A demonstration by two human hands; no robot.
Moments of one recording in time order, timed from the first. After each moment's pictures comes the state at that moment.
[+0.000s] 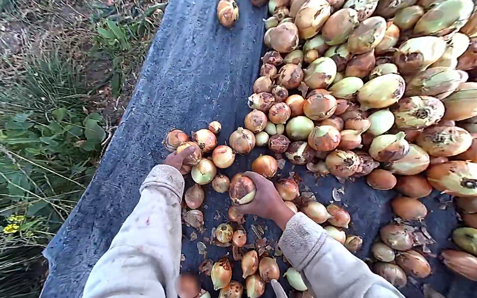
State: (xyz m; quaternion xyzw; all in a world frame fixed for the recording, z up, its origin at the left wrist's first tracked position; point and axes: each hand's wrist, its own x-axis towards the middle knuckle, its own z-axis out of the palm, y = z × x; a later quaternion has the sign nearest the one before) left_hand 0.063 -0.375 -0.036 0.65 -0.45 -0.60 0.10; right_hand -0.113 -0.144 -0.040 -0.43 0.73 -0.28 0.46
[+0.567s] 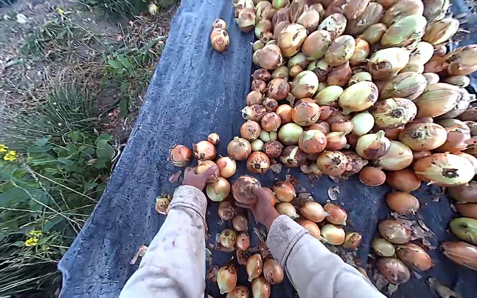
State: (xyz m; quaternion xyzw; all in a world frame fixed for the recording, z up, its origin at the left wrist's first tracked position) left_hand 0.037 -0.325 -0.033 0.66 -0.59 -0.46 0.03; right_hand -0.077 -0.139 -0.073 0.03 0.50 -0.64 0.58
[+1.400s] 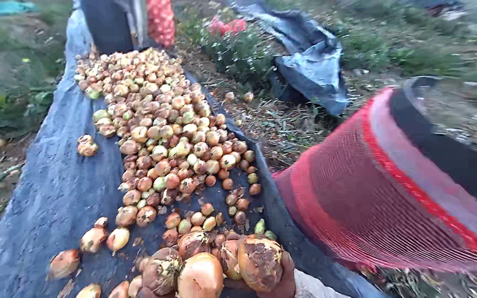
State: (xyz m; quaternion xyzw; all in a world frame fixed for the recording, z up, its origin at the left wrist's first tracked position) left_hand 0.034 0.038 0.136 -0.03 -0.16 -0.94 0.31; right_hand -0.020 0.222 0.163 -0.05 0.21 -0.91 0.34
